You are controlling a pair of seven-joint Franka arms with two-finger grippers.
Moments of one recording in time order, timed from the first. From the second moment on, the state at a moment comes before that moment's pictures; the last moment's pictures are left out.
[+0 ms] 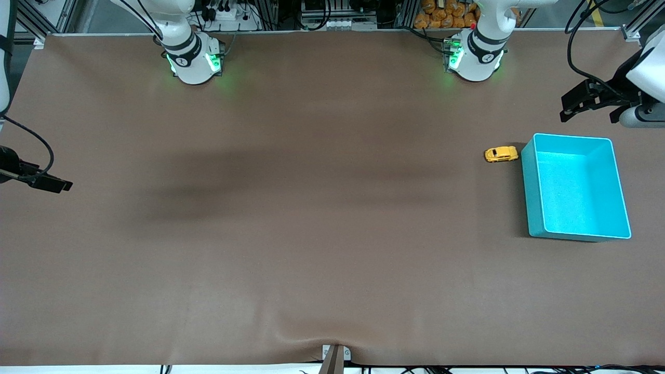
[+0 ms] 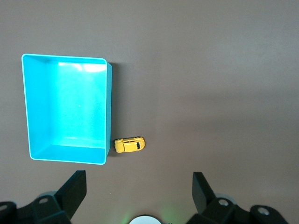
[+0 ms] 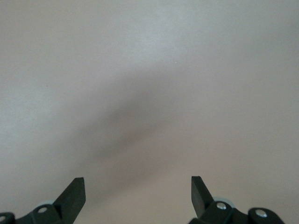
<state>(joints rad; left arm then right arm) -0.06 -0.03 -0.03 -1.53 0.00 1.45 -0.06 -0.19 0.24 0.01 -1.50 0.01 1.58 0.27</state>
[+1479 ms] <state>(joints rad) 0.15 -0.23 -0.04 -2.28 -0.04 1.78 -0.69 -0.04 -0.08 -0.01 -1.69 0.03 1.63 -0.03</state>
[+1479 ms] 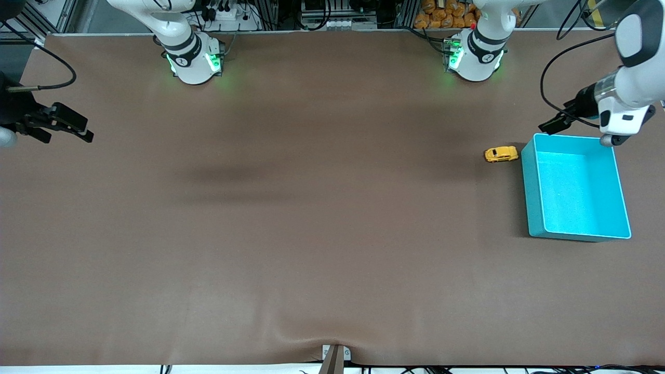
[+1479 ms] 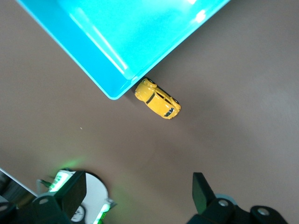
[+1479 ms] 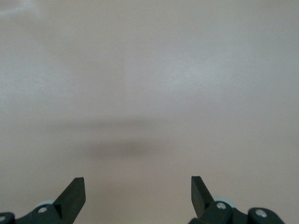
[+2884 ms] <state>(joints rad) 0.16 0.01 -0.11 -2.63 -0.04 2.47 -1.30 0.00 -0.04 -0.02 -1.66 -0.04 1.70 -0.04</state>
